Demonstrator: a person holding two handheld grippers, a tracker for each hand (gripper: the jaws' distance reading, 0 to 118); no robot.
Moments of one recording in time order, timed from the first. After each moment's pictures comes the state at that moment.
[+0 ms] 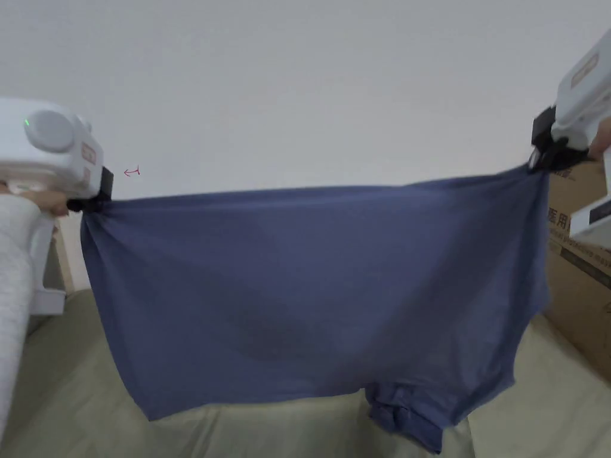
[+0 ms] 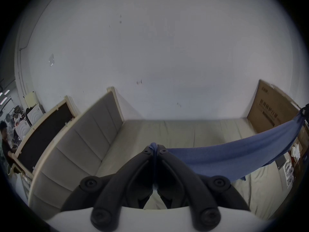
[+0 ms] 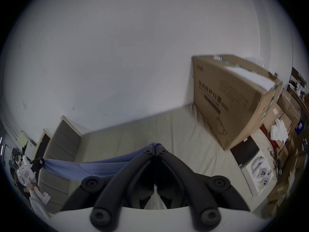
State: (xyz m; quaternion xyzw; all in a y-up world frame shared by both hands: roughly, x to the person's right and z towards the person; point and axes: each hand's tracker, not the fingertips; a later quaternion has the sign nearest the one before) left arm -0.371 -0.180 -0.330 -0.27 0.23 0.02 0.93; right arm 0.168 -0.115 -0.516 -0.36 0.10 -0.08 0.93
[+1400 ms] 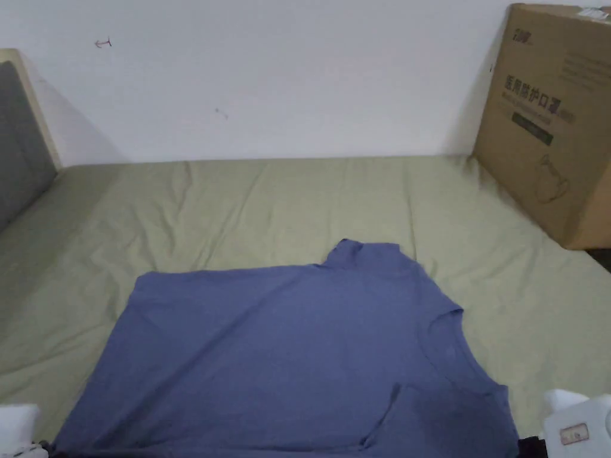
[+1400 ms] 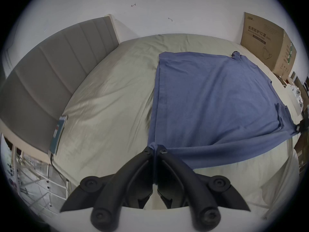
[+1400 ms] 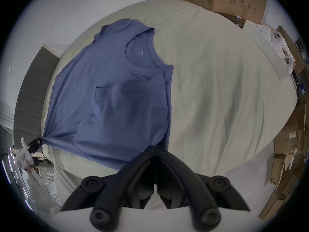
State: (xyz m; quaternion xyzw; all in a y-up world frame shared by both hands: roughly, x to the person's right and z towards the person) left arm -0.286 -0.528 0.045 -0.44 0.19 0.03 0.88; right arm 0.304 -0.532 -0.156 -0.60 0.11 -0.05 0.79
